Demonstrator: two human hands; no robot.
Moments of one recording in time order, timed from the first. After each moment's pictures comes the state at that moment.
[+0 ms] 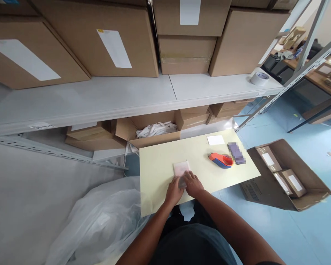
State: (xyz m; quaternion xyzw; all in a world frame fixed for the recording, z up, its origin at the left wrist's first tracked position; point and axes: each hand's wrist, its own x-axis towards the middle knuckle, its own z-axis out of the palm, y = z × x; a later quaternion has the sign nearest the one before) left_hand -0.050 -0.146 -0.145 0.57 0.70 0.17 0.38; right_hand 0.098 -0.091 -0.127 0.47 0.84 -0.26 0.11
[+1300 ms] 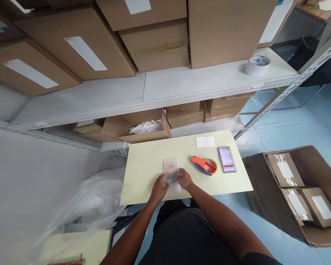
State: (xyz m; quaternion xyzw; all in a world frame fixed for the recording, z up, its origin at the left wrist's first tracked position) left_hand 0.036 -0.111 -0.138 0.49 0.80 0.16 0.30; right_hand 0.198 -0.010 -0.148 0.54 0.58 -0.60 -0.08
